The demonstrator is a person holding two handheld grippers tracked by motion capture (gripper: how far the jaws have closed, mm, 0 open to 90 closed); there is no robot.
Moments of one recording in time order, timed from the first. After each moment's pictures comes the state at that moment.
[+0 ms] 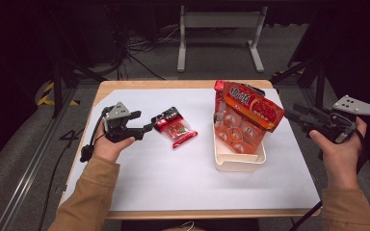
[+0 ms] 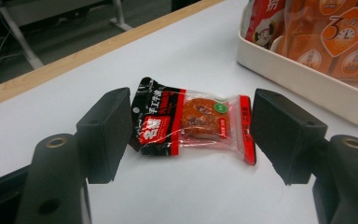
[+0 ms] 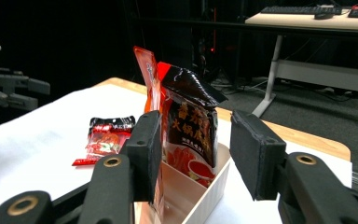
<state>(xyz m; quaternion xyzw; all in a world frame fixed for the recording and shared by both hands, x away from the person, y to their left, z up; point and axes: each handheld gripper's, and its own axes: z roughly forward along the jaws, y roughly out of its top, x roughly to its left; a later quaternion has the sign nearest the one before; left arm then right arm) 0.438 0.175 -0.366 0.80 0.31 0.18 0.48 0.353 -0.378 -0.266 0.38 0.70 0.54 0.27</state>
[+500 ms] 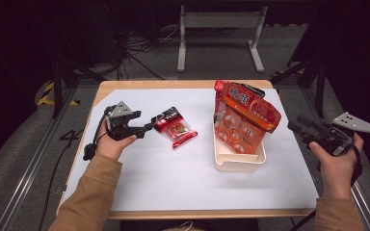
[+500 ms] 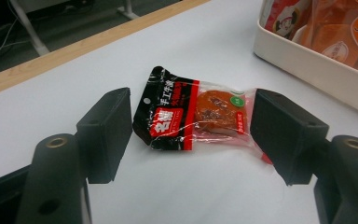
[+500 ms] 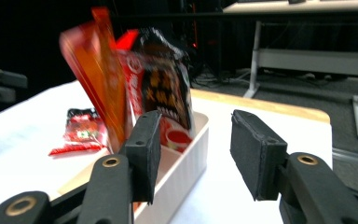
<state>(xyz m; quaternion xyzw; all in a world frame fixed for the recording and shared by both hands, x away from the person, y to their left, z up) 0.451 0.173 -0.375 0.80 0.33 0.18 0.47 0.346 -0.398 -0.317 0.42 0.68 0.53 0.28</state>
